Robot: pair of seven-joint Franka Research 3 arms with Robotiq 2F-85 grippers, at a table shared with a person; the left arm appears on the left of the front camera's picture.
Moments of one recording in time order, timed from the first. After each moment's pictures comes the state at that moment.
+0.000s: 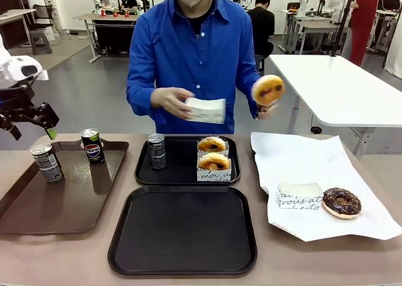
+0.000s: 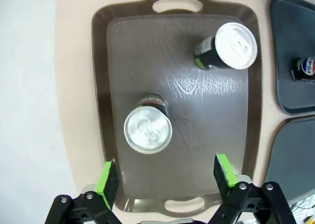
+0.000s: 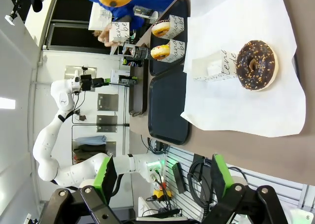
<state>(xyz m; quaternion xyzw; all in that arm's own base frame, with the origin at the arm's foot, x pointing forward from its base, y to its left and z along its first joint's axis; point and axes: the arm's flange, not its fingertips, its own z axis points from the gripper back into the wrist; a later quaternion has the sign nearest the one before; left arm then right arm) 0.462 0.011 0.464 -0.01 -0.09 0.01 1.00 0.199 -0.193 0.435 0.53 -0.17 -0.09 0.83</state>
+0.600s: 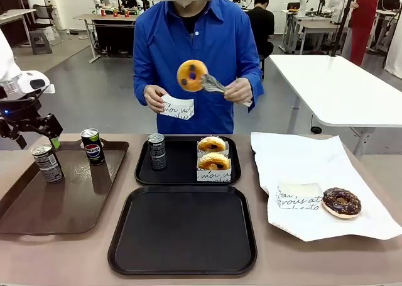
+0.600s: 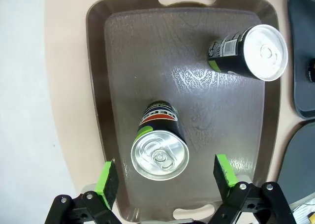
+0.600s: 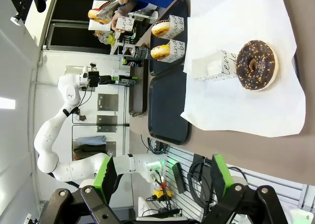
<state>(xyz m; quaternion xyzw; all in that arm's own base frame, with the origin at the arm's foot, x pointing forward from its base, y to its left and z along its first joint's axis) 0.484 0.023 0.427 -0.01 -0.06 0.00 1.00 0.199 -0.193 0.435 0.53 -0.17 -0.09 0.83</state>
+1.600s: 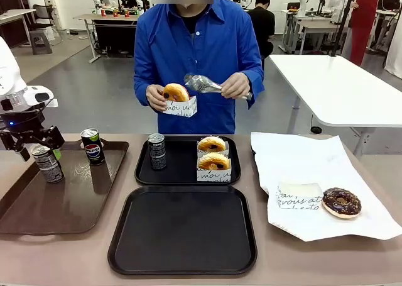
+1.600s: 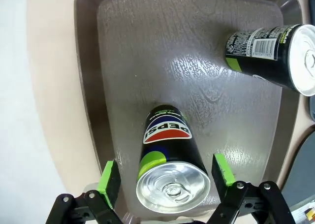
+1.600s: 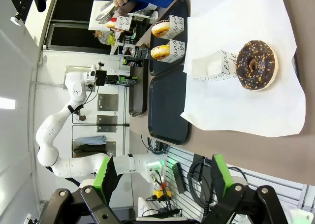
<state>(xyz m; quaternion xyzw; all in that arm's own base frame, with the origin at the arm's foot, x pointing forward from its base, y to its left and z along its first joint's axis) 0.498 0.034 0.388 -0.03 -0.02 0.00 1.00 0.199 -0.193 0.435 0.53 -0.17 -0.09 0.83</state>
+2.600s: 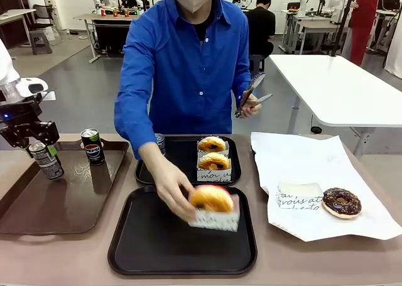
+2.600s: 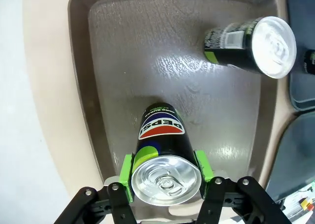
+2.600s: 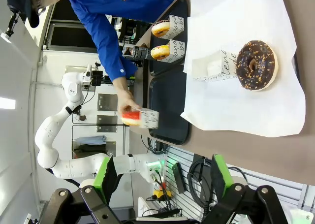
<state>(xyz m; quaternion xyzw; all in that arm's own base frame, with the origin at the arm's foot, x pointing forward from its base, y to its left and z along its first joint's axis) 0.492 0.036 0.418 -0.06 -0.02 -0.01 1.00 0.199 -0.193 0.435 0.53 -0.17 -0.09 0.83</state>
